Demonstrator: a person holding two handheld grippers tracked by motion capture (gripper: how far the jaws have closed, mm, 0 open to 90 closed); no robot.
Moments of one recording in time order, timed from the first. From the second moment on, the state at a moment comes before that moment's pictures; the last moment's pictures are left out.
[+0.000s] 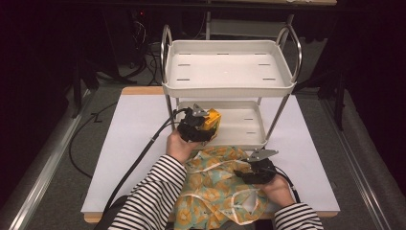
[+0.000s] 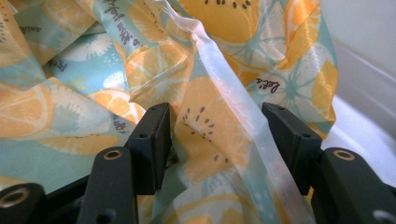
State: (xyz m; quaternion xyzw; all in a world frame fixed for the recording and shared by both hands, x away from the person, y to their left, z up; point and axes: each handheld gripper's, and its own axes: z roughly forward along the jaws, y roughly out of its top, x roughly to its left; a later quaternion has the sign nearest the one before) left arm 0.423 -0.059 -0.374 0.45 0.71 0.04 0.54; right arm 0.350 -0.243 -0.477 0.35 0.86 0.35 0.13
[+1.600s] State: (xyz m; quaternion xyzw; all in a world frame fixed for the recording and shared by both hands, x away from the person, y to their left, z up) left arm 0.444 -0.073 -0.397 0.46 0.72 0.06 0.52; right arm 0.349 -0.242 -0.477 0.35 0.86 0.35 0.14
